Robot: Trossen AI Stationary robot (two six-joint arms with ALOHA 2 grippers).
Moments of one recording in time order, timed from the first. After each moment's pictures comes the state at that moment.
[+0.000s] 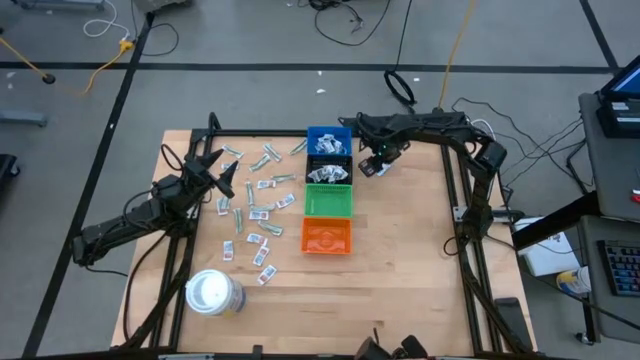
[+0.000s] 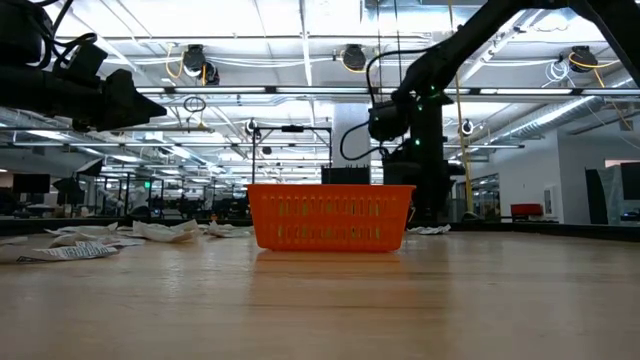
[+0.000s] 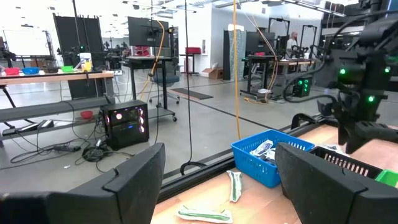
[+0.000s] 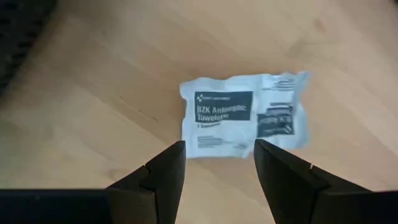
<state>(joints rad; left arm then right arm) 0.42 0.01 0.02 0.06 -0.44 0.02 -0.66 1.89 1.32 -0.92 0.07 0.26</state>
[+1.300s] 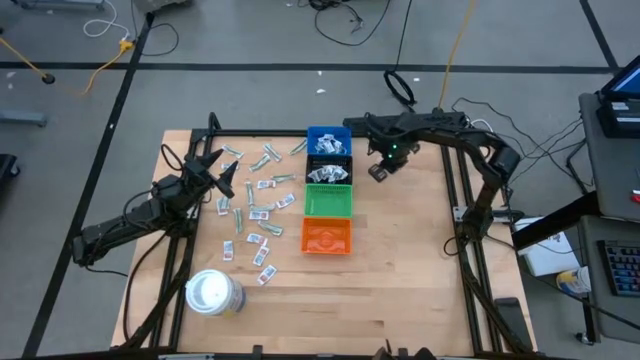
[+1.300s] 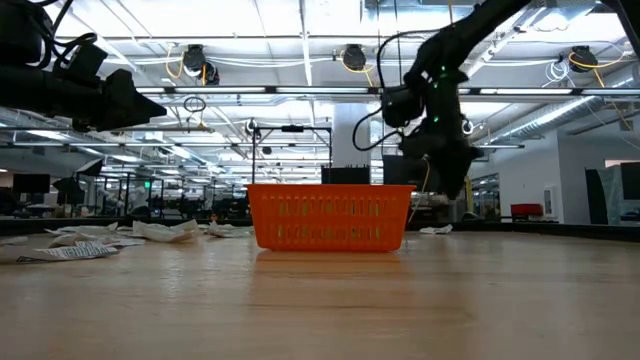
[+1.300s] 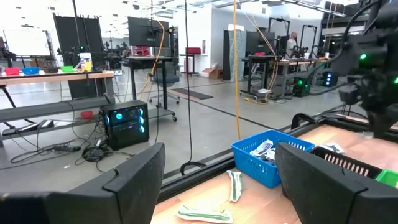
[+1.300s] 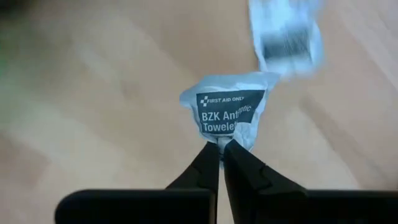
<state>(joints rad) 0.42 0.01 0.02 0.06 -0.45 0.02 -0.65 1.77 1.30 -1.12 0.00 0.22</state>
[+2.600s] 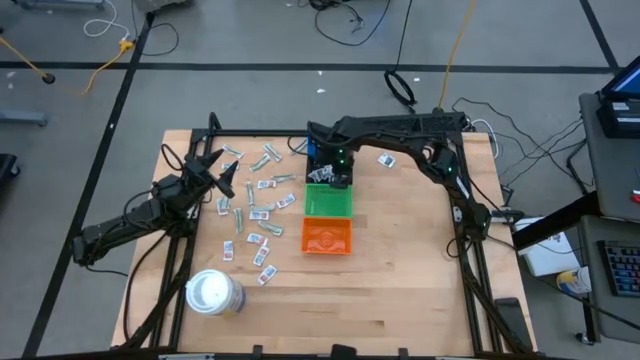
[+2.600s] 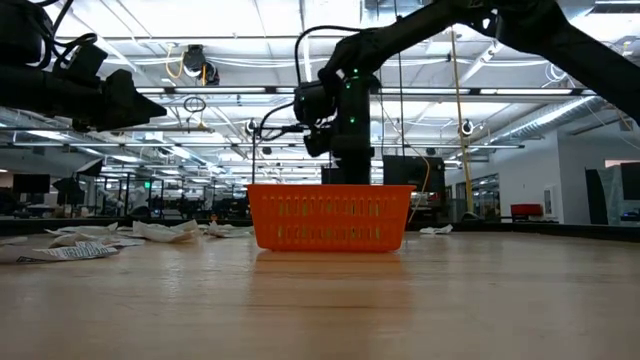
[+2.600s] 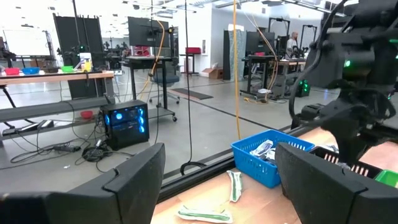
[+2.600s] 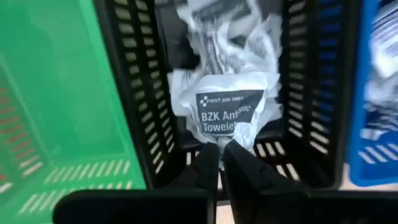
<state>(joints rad) 0.42 0.01 0.02 0.06 -0.44 0.02 -0.43 2.27 2.01 -1.27 0.00 -0.25</state>
